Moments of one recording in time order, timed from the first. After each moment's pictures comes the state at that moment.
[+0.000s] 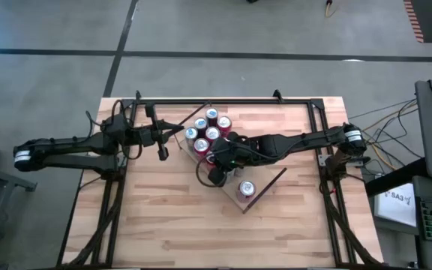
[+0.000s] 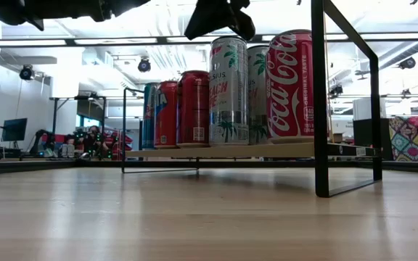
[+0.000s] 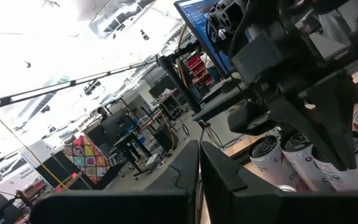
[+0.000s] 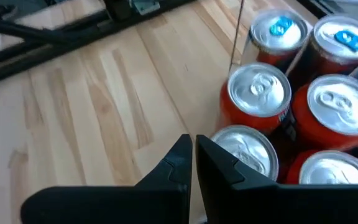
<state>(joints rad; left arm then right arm) 0.22 0.80 0.53 0.45 0.09 0.67 0.11 1.78 1.65 -0.60 0.26 0.46</state>
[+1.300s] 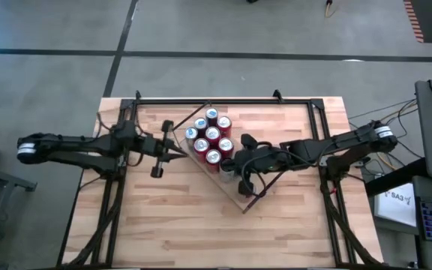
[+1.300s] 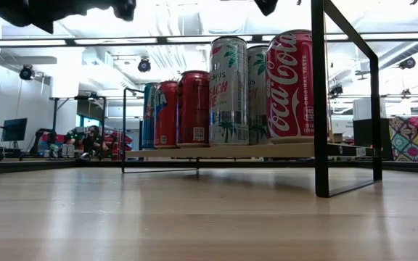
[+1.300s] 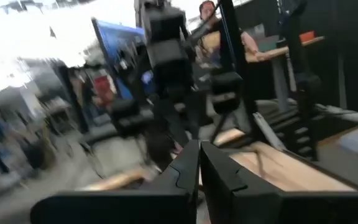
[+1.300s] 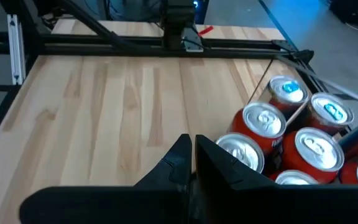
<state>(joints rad) 0.12 0.88 0.53 0.49 0.38 0.28 0.21 1.47 1.29 -0.32 0.26 0.08</state>
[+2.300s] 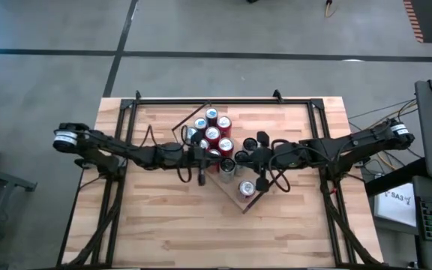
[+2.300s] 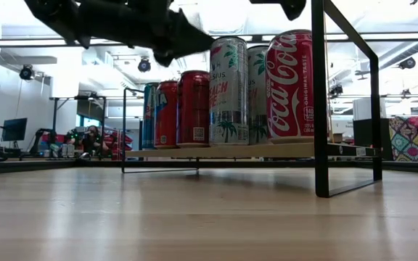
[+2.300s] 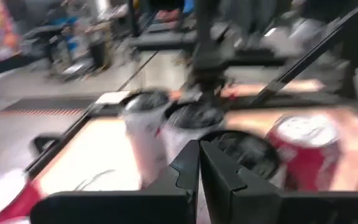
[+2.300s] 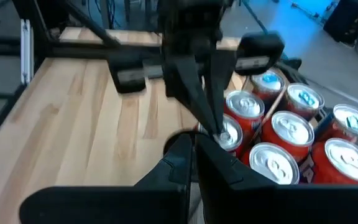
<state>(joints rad) -0.06 1.49 0.71 0.67 -0.17 0.08 0.21 1.25 1.04 -0.22 0.26 0.04</state>
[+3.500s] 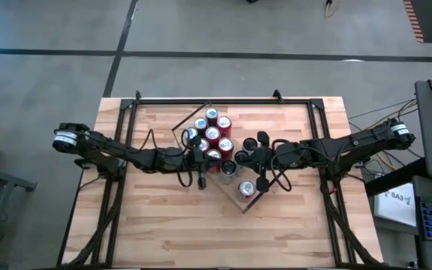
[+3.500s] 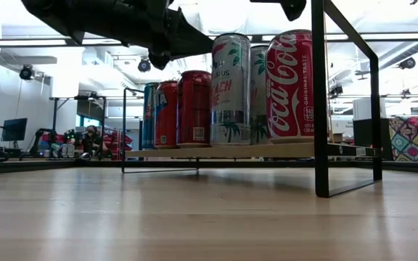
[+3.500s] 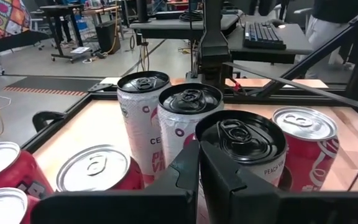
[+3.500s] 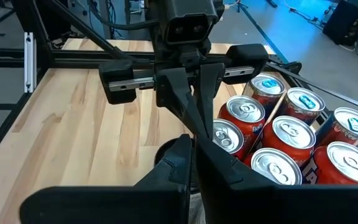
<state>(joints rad) -0.12 1.49 0.72 0.60 -0.28 -0.01 0.21 1.24 1.02 -0.17 0.26 0.05</state>
